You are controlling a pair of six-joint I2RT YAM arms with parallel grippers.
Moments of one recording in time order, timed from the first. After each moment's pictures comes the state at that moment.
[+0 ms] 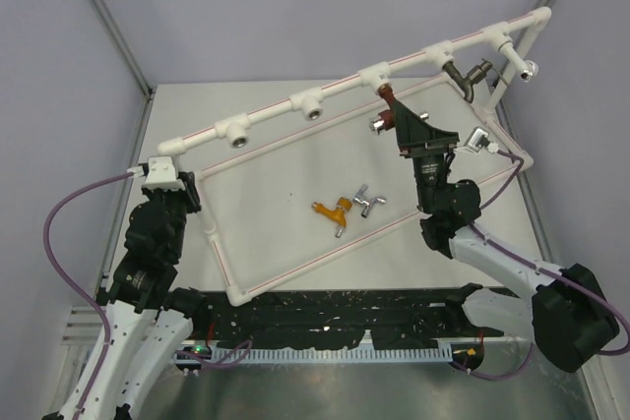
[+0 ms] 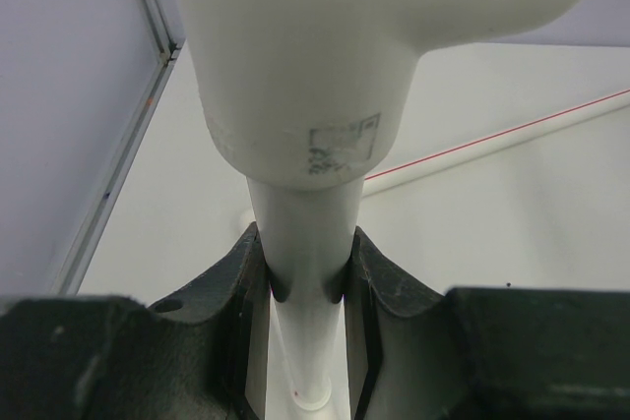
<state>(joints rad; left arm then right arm) -0.32 0.45 0.65 -0.28 -0.39 -0.03 0.55 1.13 0.55 1.25 0.30 1.05</state>
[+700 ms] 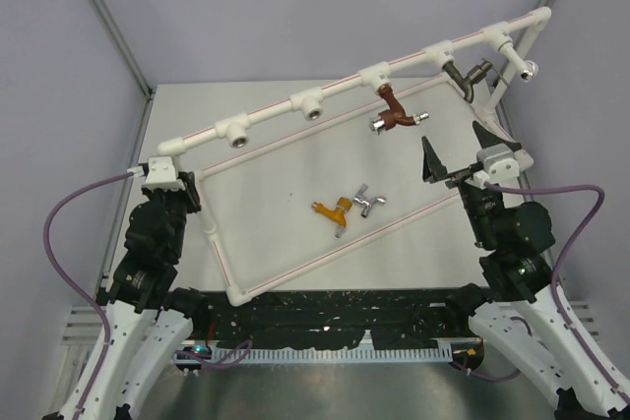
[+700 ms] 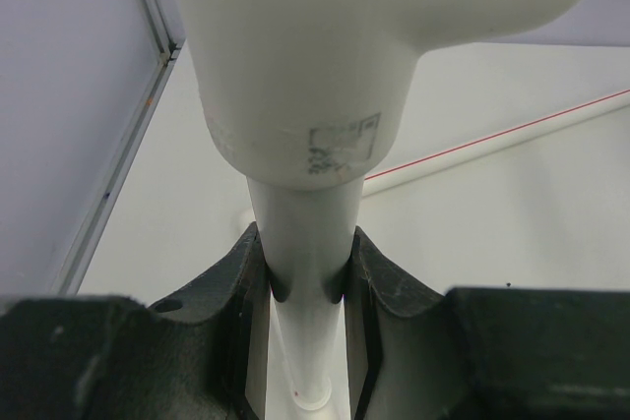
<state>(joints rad) -0.32 0.45 0.65 -0.28 -0.39 -0.03 0.52 0.52 0.65 0.28 0.21 -0.19</state>
